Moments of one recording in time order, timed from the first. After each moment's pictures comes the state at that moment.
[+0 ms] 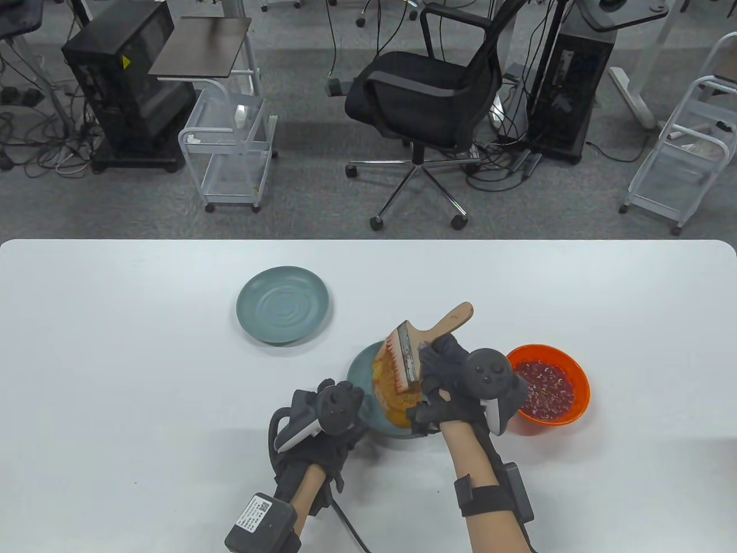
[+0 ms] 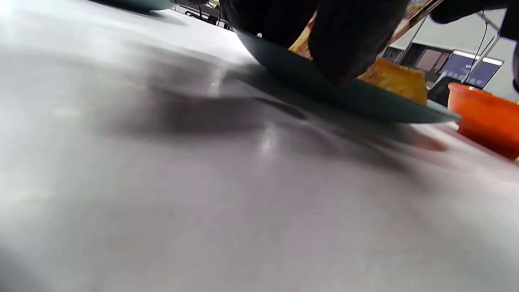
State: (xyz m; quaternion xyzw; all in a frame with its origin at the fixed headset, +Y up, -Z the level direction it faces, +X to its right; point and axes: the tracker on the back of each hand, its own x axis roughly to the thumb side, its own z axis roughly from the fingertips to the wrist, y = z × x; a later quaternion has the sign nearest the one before) left_hand -0.110 -0.778 -0.324 -0.16 -0.15 0.14 0.97; right_hand 0.141 -0.719 -0.365 -0.06 -0.20 0.88 0.42
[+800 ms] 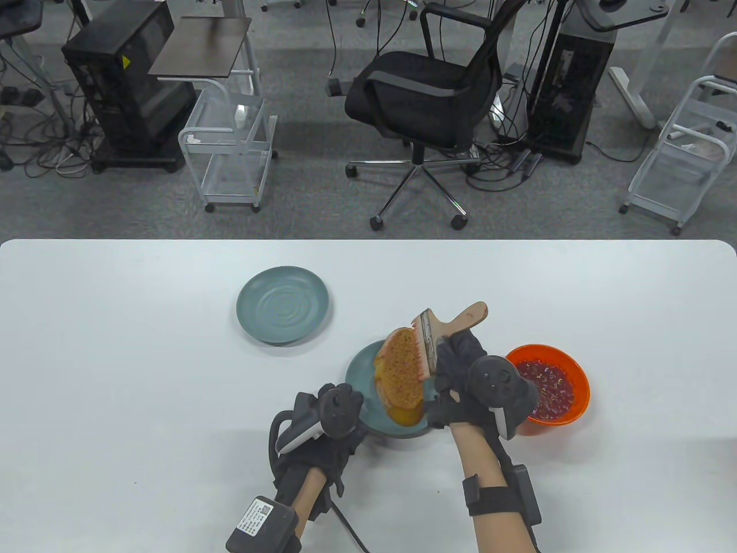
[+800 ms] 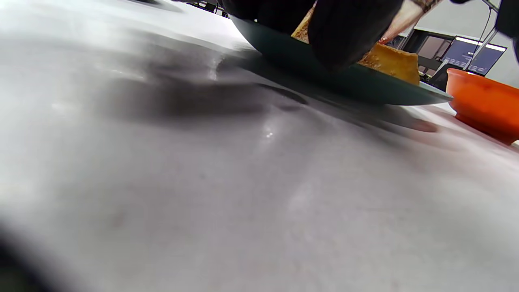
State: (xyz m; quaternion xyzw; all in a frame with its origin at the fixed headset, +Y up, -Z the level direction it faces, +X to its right) left_hand -0.107 -0.783 -0.321 -0.17 -0.15 0.13 0.96; right_hand 0.149 -0.713 -0.360 -0.05 -0.25 0.88 0.39
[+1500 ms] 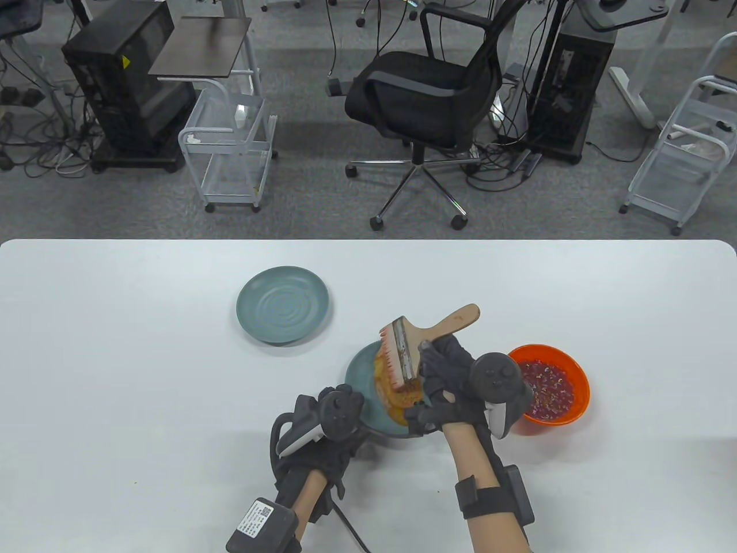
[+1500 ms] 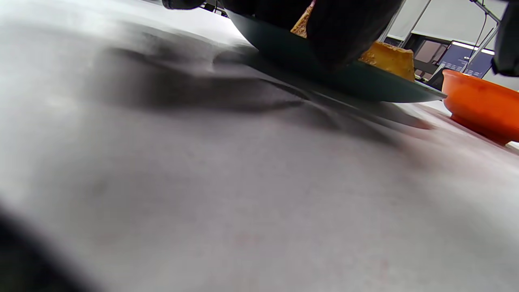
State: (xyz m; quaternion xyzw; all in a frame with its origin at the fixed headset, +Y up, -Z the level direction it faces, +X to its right) left_hand -0.108 -0.787 -0.320 -0.17 -0.15 0.15 0.96; right_hand 0.133 -0.733 -0.367 -0.04 -0.16 0.86 0.49
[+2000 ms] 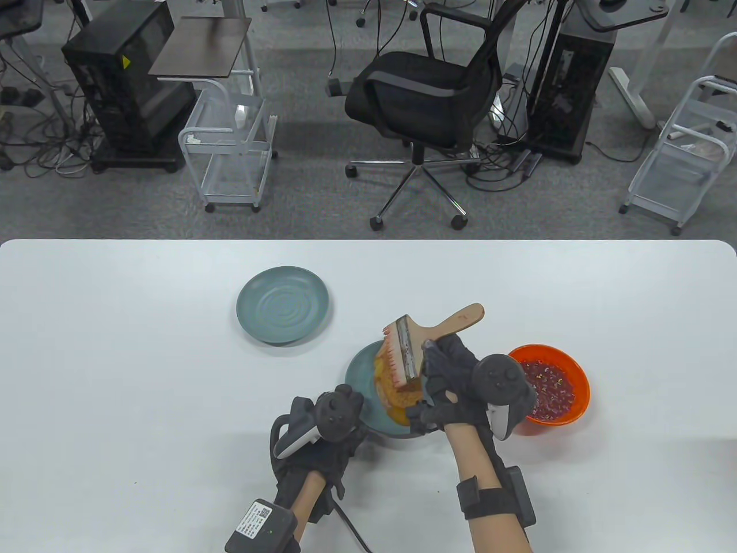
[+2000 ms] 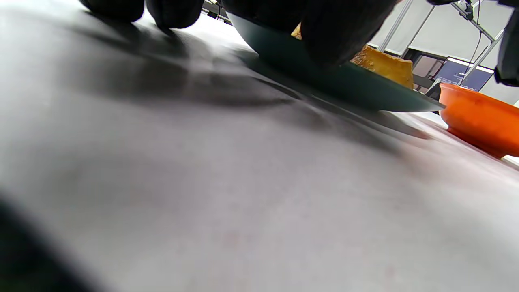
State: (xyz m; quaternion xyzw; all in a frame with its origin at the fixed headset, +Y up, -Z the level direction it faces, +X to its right) left_hand -0.111 -0.790 -0.319 -0.16 -0.15 0.16 0.96; right_hand 0.136 -0.731 -0.365 -0.05 -0.16 0.85 0.51
